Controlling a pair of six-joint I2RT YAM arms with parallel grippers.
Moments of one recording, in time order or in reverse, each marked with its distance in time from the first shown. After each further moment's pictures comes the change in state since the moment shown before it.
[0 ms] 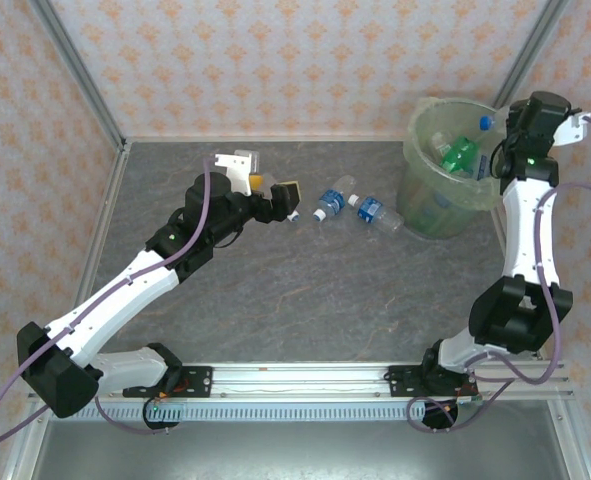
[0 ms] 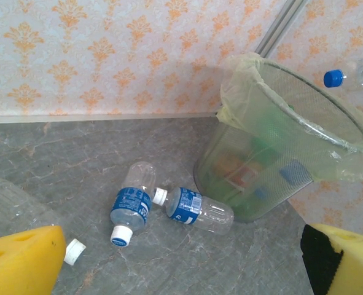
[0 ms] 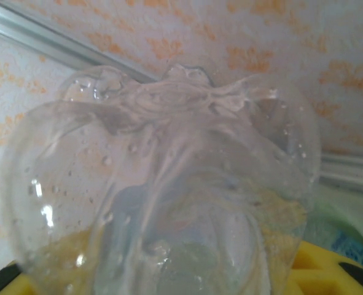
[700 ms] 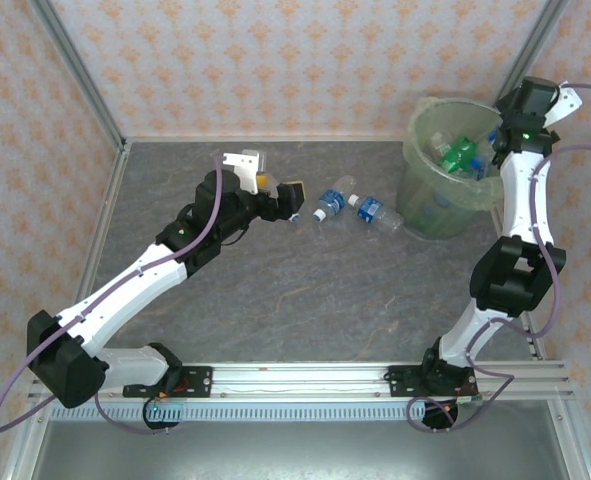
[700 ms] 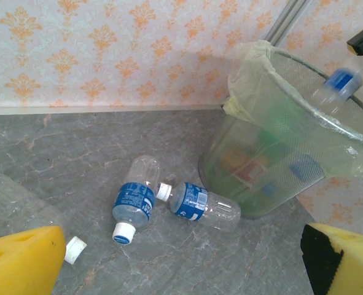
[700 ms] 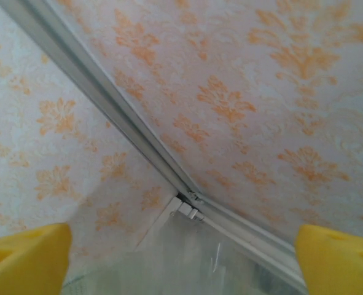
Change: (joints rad) left arm 0.000 0.061 0.012 0.018 0.000 0.000; right arm 0.006 0.244 0.229 -0.103 0.127 -0.468
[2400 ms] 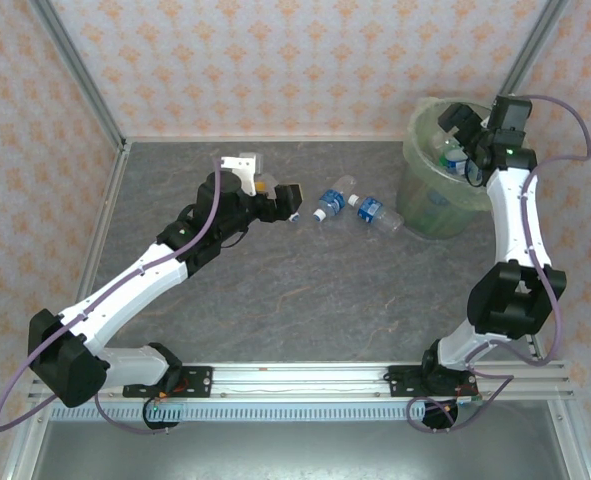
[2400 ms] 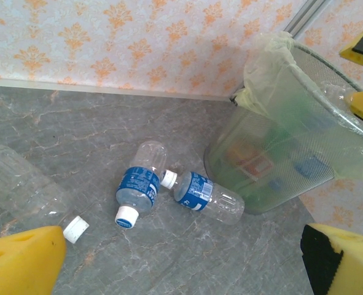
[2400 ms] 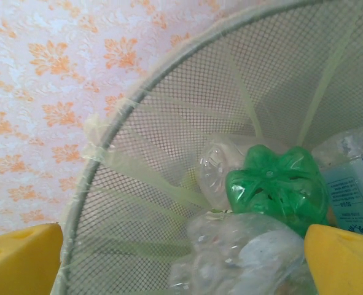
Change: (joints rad) left arm 0.014 0.006 -0.020 -0.027 -0.004 -0.078; right arm 0.094 -0.190 -0.210 -0.108 -0.526 -0.013
